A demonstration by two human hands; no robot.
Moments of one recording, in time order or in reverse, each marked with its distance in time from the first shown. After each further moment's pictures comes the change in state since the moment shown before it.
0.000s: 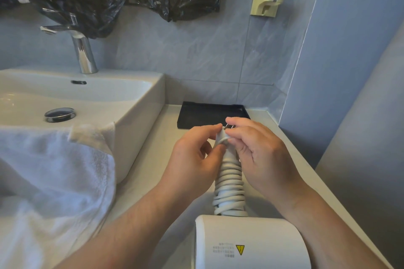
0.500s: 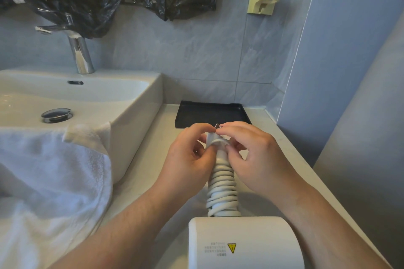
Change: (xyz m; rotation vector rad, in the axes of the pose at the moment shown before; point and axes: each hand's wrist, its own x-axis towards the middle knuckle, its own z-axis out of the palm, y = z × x) left_hand 0.001 -0.006 0.000 -0.073 -0.022 -0.075; right_hand 0.000 0.002 -0.002 0.128 -0.152 0.111
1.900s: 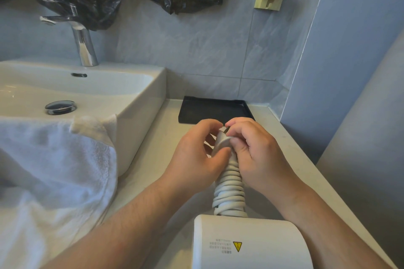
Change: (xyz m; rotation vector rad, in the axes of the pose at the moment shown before) left_hand 0.000 0.003 0.000 0.112 -0.066 0.052; right_hand -0.004 -0.003 0.011 0.066 0.001 0.073
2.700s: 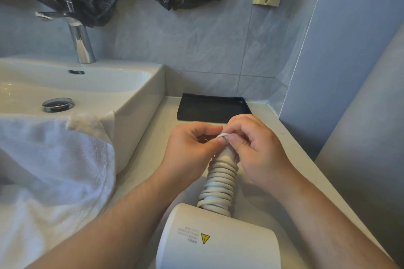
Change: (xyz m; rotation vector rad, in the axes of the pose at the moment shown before) left_hand 0.006 0.001 -0.004 -0.397 -0.011 -0.197; right_hand 0.003 -0.006 -0.006 0.178 -0.041 0.095
